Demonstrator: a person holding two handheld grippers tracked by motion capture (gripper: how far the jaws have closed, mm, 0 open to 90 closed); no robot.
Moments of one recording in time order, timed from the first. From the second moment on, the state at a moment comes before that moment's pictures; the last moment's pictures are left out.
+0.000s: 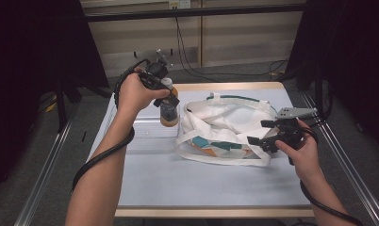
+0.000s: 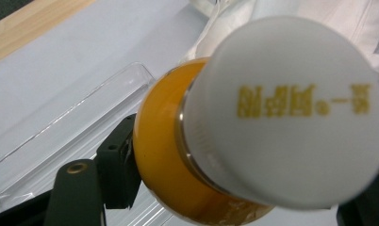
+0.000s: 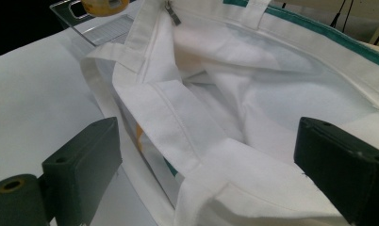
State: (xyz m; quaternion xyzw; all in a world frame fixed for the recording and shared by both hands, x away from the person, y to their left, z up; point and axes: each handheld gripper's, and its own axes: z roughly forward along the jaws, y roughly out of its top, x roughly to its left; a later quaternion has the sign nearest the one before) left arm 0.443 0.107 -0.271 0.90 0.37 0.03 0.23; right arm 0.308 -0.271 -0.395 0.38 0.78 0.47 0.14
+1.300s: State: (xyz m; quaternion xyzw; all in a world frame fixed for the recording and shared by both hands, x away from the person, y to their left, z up) left arm 0.437 0.123 -0.360 0.89 0.39 0.00 0.22; right arm 0.307 -0.270 -0.393 0.38 0.78 0.47 0.14
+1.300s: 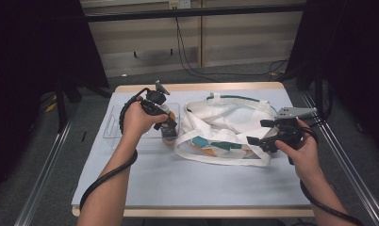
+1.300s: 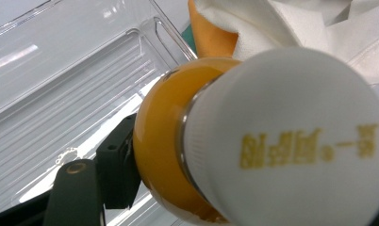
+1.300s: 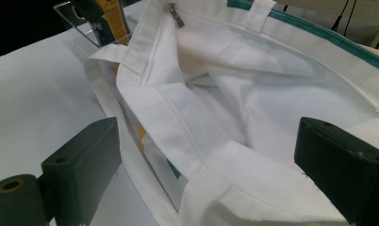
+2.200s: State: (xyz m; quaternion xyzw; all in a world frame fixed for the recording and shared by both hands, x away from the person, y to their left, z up) left arm 0.408 0.150 -0.358 0.87 0.40 0.03 0.28; right arm 0.307 -0.270 -0.392 0.38 0.78 0.47 0.14
